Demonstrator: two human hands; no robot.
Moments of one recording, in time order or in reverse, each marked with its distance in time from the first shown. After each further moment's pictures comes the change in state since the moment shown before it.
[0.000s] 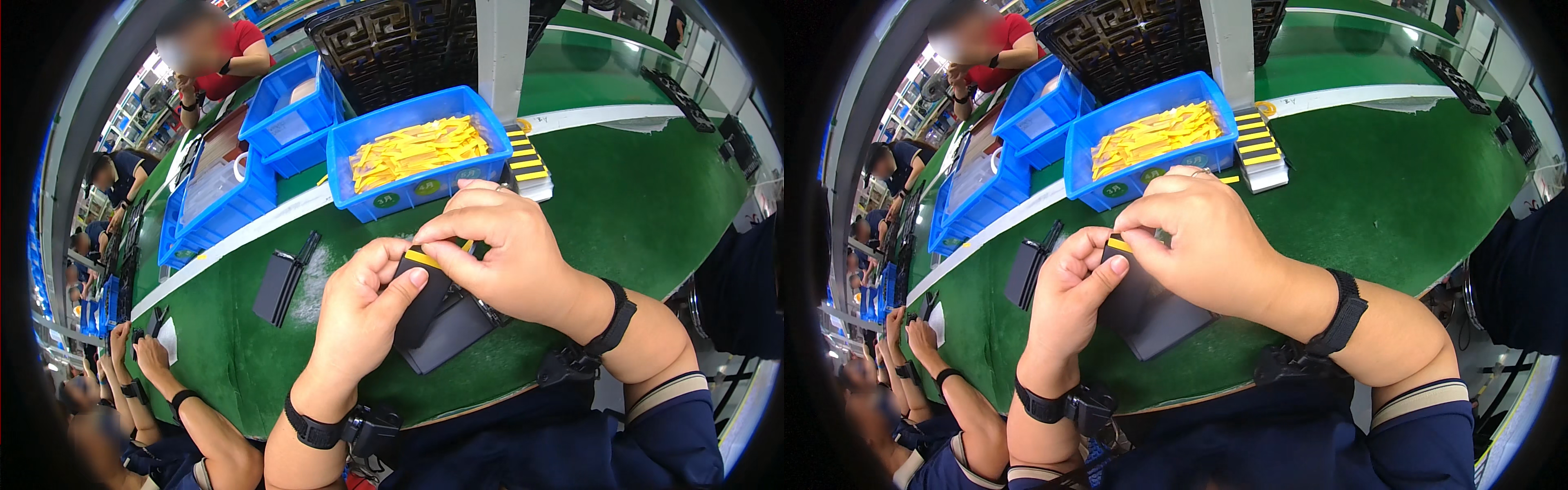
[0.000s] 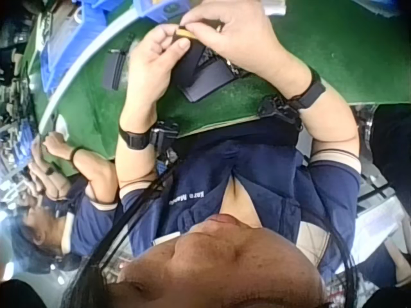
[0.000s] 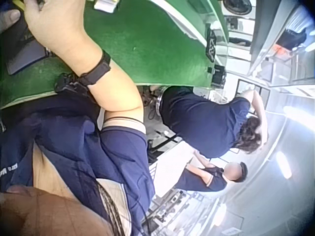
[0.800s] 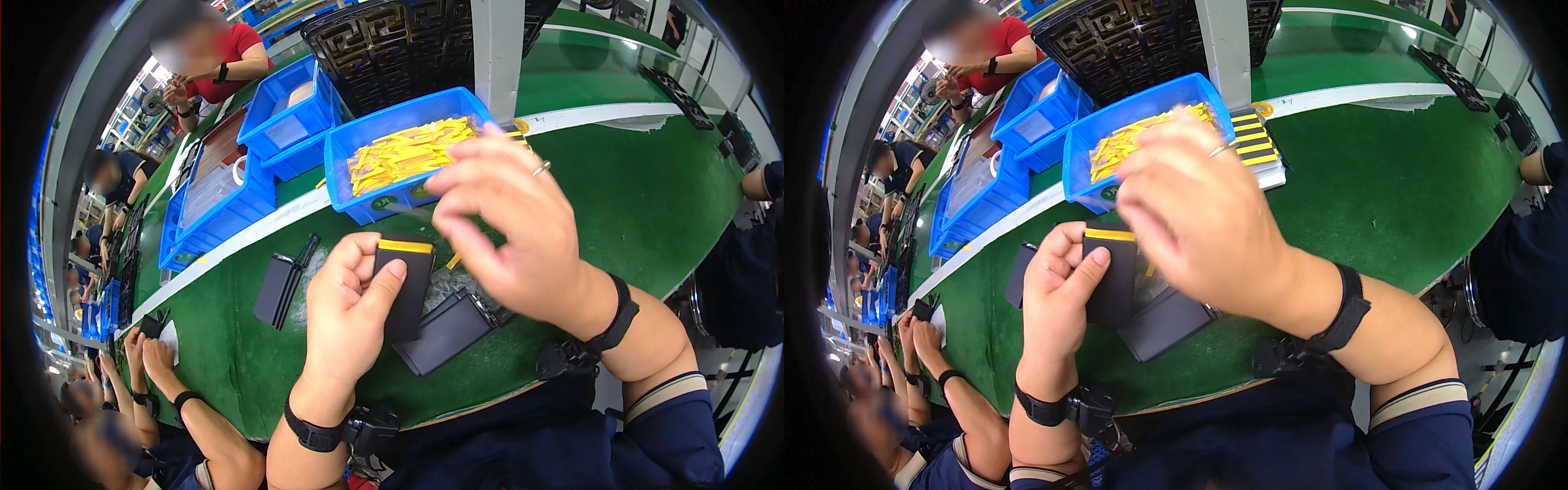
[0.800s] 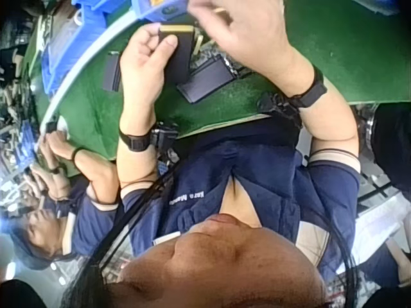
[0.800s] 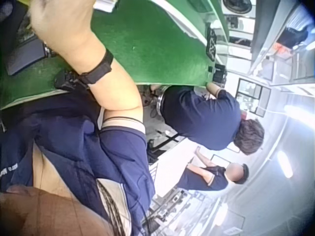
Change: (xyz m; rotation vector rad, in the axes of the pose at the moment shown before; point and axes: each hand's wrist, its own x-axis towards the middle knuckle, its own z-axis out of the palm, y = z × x) left_hand -0.002 0.004 0.001 -0.048 0.115 0.066; right_hand 0.007 -0.005 -0.014 -0.394 0.159 -0.244
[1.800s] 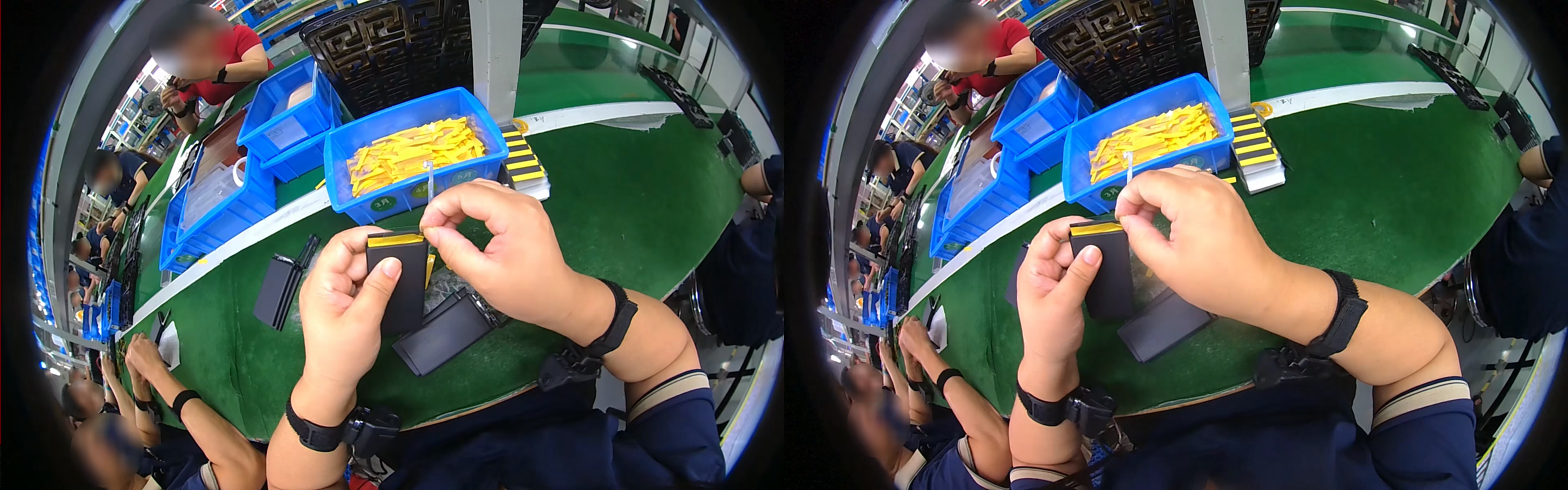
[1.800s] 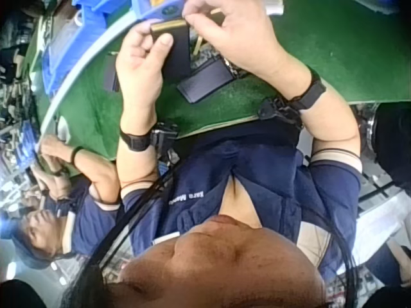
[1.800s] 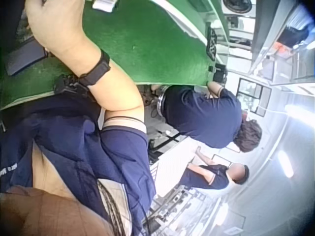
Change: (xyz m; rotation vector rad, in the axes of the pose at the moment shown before) left_hand 0.001 0.001 0.002 -0.167 0.007 0.125; right_hand -0.006 -0.009 0.009 0.426 -0.096 0.390
